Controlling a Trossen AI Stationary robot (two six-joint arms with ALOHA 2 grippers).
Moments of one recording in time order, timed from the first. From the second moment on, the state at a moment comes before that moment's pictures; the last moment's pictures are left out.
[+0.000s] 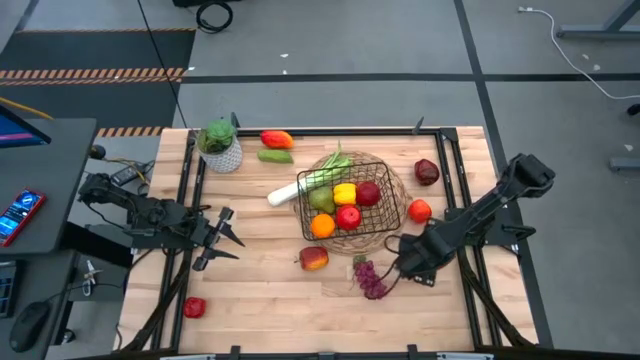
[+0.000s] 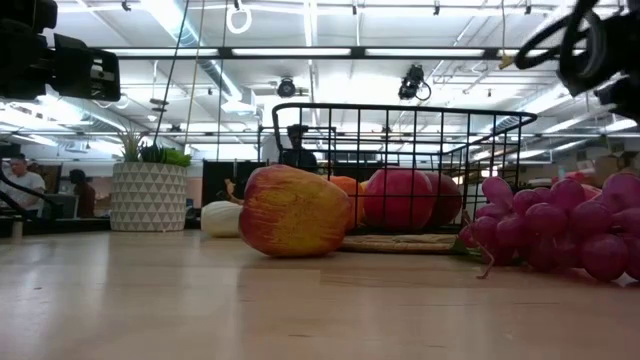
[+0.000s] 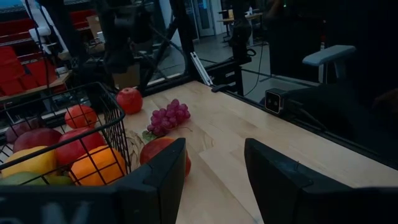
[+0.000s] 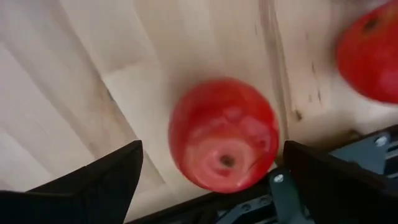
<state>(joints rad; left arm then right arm) -0.39 0.10 0.01 0.05 0.02 0.19 0.56 1.46 0.95 -1.24 -0.03 0.95</state>
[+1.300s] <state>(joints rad) -0.39 0.10 0.01 0.05 0.02 0.19 0.61 1.35 0.75 -0.94 -0.04 1.08</state>
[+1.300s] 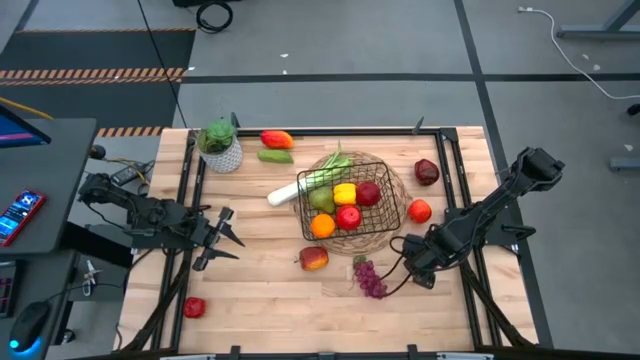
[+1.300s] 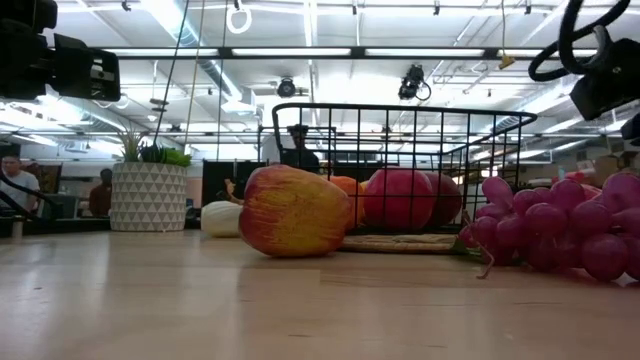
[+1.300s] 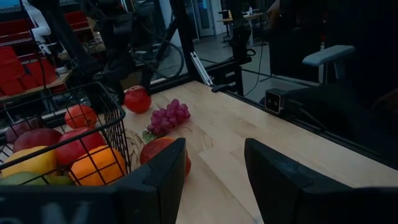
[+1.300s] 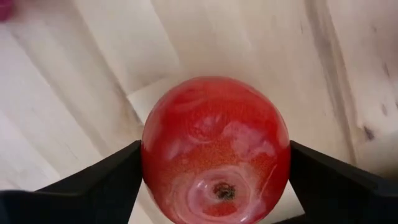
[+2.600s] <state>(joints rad) -0.39 0.10 0.01 0.05 0.02 0.19 0.40 0.88 0.75 0.06 0.04 0.54</state>
